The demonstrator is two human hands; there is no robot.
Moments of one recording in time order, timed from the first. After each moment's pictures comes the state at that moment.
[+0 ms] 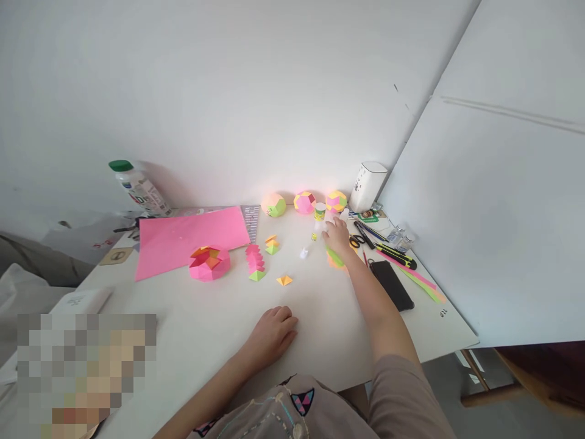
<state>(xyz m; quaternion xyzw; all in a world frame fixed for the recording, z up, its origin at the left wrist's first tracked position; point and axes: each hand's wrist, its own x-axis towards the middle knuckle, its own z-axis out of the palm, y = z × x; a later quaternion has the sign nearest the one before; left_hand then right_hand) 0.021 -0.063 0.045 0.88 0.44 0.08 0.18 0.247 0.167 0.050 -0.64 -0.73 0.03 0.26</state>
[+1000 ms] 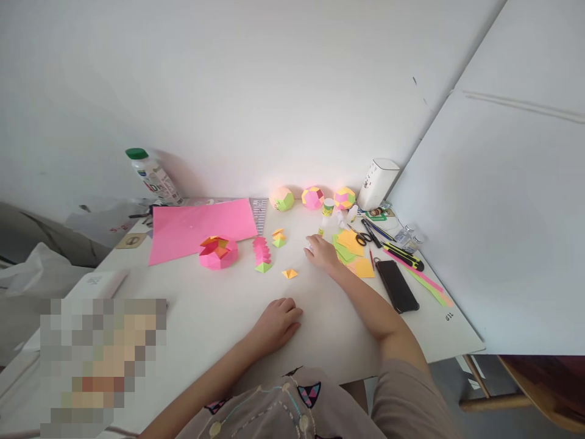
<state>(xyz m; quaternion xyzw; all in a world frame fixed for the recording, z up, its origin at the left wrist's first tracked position) 0.021 -0.061 0.041 0.87 0.44 0.09 0.18 0.197 0.105 0.036 -0.49 -0.84 0.02 0.24</state>
